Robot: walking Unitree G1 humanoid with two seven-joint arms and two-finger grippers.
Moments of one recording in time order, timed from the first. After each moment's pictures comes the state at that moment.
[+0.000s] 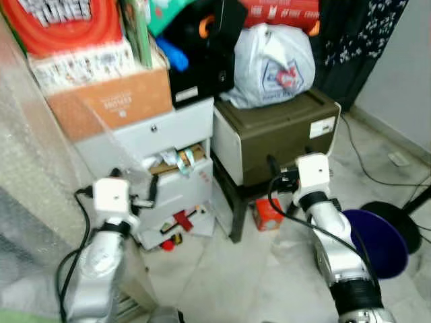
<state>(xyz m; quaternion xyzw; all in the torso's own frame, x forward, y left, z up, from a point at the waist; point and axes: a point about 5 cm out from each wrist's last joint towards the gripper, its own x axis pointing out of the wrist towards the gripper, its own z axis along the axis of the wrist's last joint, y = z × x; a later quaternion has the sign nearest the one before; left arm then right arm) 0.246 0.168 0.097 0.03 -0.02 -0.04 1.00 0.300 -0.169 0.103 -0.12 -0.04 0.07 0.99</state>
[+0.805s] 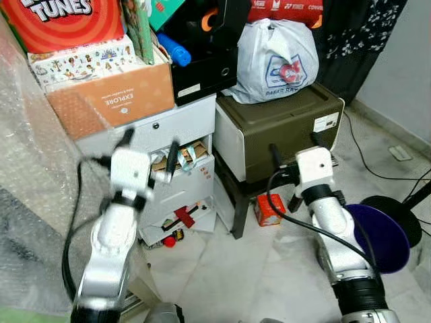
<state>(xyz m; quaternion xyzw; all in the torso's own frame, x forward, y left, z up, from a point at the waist) 0.261 0.140 0.168 0.10 -0.18 -0.08 0.97 0.296 -0.162 0.119 -0.16 -0.10 0.07 0.98</state>
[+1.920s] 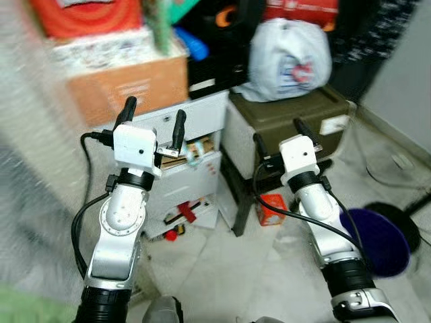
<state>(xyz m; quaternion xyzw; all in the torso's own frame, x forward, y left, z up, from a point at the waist) 0.271 0.127 0.187 0.08 -0.21 -0.07 0.97 0.313 -0.139 0.131 -0.17 -0.13 0.11 0.97</state>
